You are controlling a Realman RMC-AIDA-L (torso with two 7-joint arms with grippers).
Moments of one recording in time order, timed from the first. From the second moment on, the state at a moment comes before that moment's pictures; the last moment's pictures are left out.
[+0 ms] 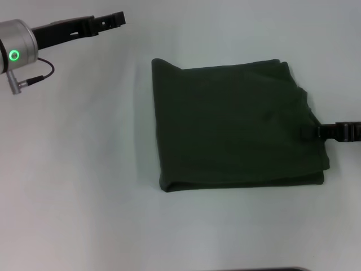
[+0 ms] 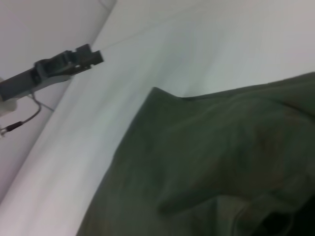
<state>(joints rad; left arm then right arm) -0.62 -2.16 0.75 0.75 1.99 1.02 -1.98 0.35 1.99 -0.71 -0.74 -2.12 -1.60 2.04</state>
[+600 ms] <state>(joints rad) -0.62 -2.16 0.75 0.75 1.99 1.02 -1.97 0.34 2.00 -0.68 -0.74 -2.17 -1.56 2.03</state>
